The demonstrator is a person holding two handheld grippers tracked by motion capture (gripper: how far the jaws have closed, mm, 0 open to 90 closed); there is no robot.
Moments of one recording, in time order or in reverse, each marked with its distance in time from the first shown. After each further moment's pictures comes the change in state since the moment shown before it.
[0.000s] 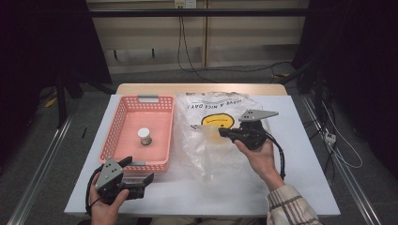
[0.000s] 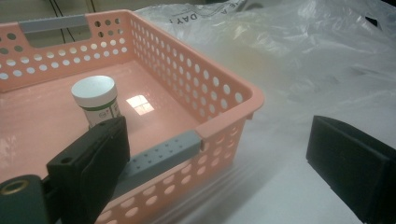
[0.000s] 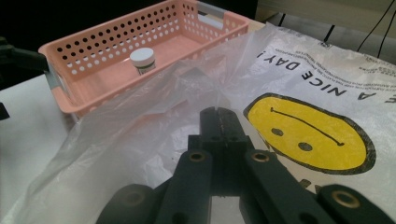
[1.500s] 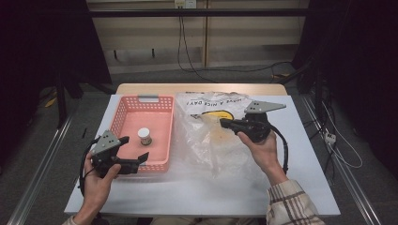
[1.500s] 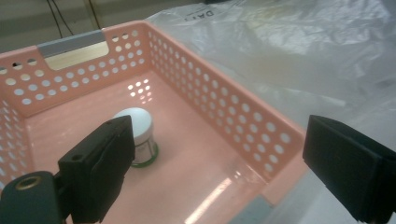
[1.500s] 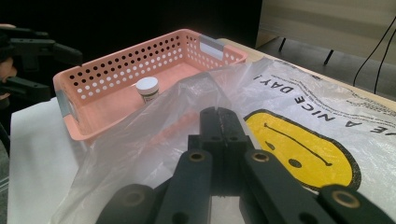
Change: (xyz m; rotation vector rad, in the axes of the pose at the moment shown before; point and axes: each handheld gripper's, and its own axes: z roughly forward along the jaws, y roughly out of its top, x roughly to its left) left arm 0.044 0.053 0.017 0.102 -0.021 0.032; right arm -0.007 0.019 -0.011 -0.084 0.020 -0.012
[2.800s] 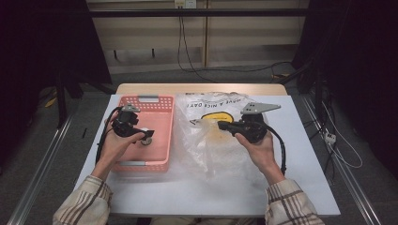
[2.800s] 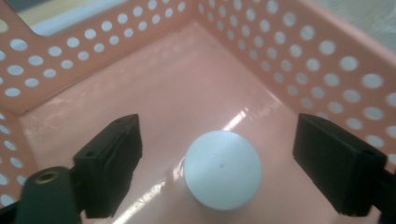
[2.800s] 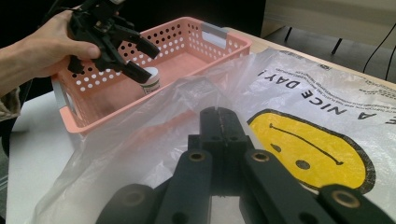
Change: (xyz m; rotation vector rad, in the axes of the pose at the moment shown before) left arm 0.078 0.028 0.107 0.335 -0.005 0.004; right arm -0.004 -0.007 0.011 0.033 0.016 0.017
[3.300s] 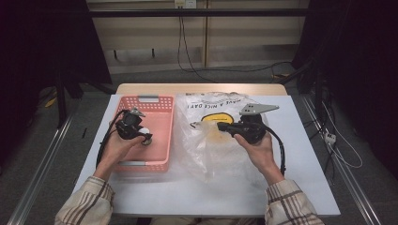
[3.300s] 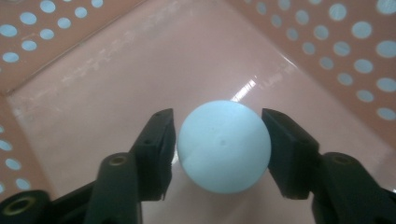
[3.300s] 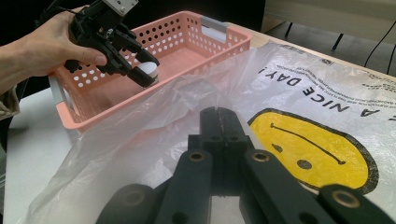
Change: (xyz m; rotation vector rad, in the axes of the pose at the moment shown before) left arm -0.005 -0.003 0.012 0.135 0.014 0.052; right arm -0.001 -0.003 0.004 0.016 0.000 0.004
